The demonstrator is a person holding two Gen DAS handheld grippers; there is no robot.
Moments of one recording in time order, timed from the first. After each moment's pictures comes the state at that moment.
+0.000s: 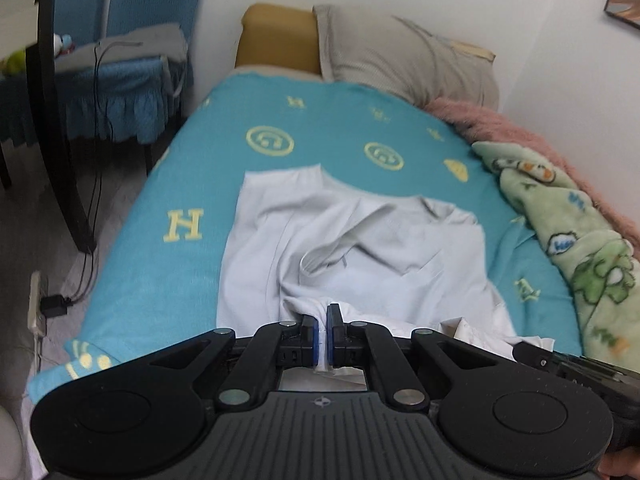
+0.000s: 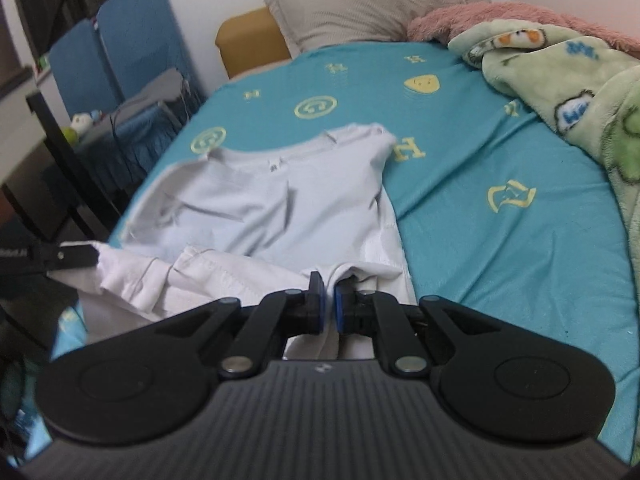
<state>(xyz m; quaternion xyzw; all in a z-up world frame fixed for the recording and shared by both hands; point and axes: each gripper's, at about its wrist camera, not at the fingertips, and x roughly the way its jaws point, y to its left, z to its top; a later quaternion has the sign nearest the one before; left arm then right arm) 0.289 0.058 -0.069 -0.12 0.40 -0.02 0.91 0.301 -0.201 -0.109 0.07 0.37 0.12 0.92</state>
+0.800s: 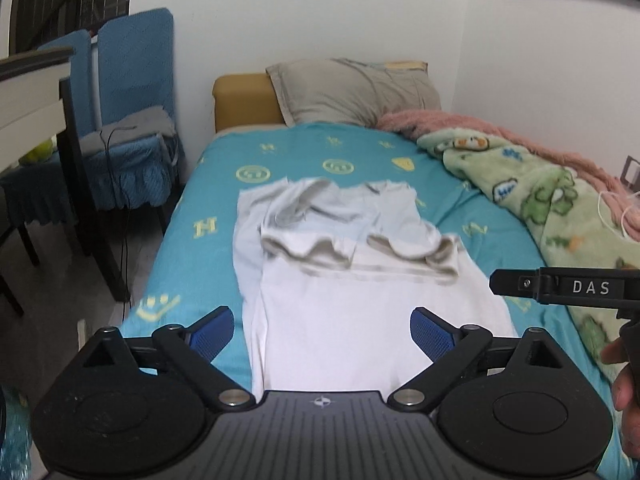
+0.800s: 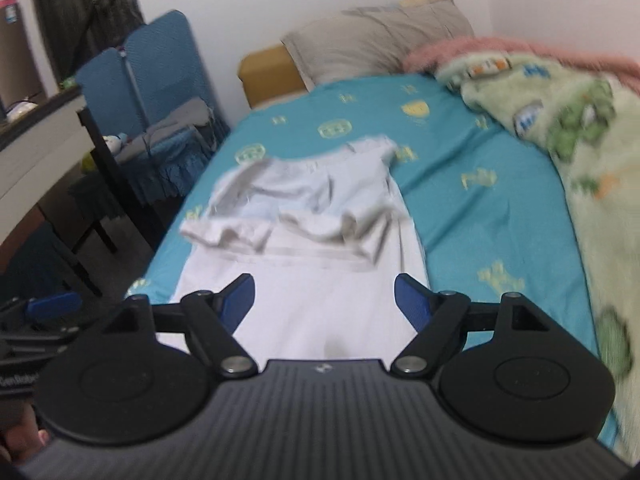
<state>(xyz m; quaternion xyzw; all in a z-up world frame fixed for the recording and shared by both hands) 0.090 0.002 -0.030 -0.01 0.32 -0.04 0.95 0.153 -0.203 -0.056 0.10 0.34 0.10 0.93</state>
